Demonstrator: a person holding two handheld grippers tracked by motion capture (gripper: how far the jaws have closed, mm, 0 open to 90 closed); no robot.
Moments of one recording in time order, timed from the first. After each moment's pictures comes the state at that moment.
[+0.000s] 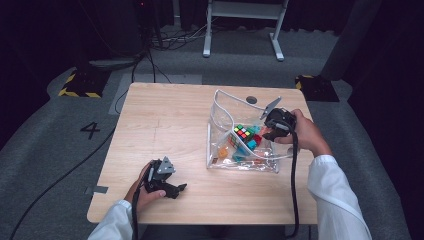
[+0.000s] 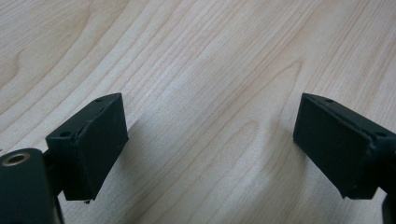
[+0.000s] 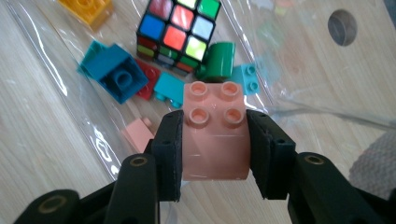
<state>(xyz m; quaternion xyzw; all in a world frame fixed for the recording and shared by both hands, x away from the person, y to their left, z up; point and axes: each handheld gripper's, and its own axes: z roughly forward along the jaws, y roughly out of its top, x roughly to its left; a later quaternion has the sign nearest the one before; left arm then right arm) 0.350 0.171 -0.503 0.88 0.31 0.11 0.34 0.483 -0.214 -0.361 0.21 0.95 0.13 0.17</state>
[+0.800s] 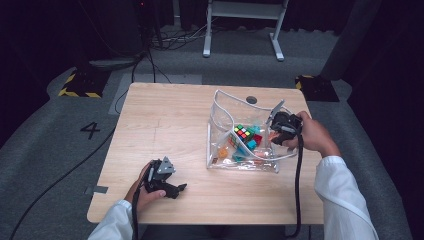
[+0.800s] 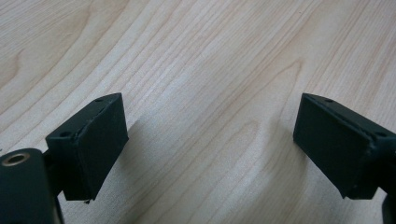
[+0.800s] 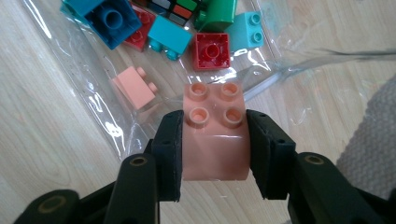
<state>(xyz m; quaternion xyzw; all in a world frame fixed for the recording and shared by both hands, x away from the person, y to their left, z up) 0.350 0.171 -0.503 0.88 0.31 0.11 0.35 0.479 -0.230 -0.364 0.20 0.96 0.07 0.16</state>
